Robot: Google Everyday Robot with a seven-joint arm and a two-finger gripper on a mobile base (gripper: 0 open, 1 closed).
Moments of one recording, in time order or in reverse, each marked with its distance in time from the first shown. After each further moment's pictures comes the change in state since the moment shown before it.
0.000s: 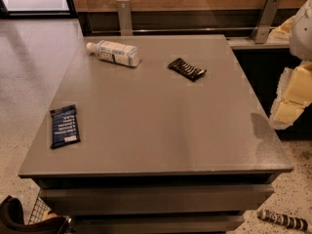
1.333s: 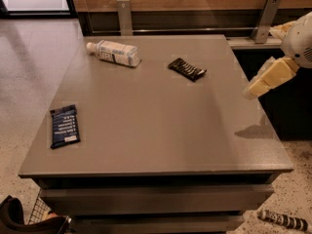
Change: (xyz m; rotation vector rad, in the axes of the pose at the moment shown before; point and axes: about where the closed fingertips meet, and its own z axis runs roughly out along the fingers) arm 0.011 -0.092 0.065 0.143 -0.347 0.223
